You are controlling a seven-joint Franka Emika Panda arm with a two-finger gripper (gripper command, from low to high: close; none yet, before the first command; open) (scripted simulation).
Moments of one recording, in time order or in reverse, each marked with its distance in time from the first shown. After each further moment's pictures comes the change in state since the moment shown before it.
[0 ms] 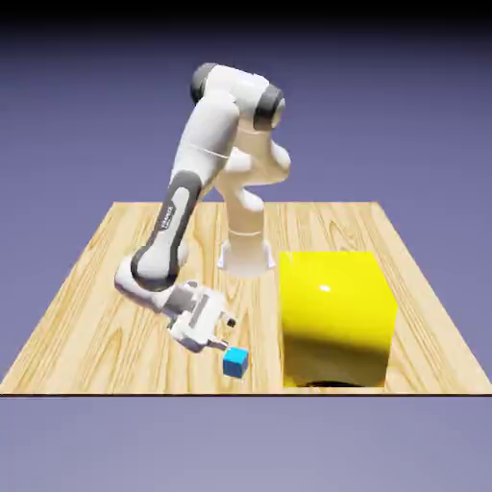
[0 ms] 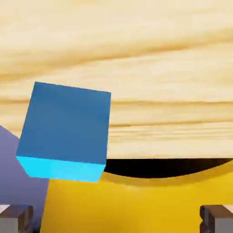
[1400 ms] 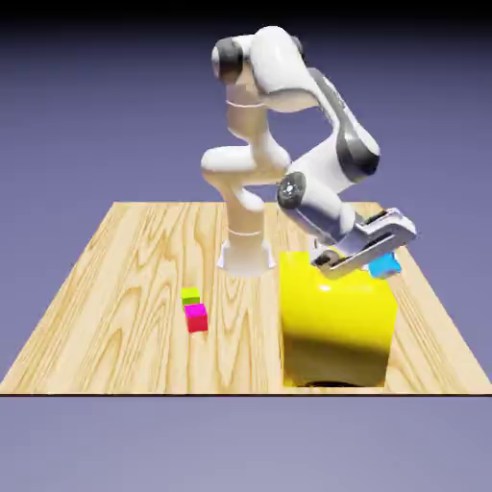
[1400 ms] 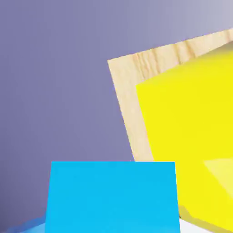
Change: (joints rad) arm 0.014 -0.464 0.925 0.228 -0.575 0.444 -0.404
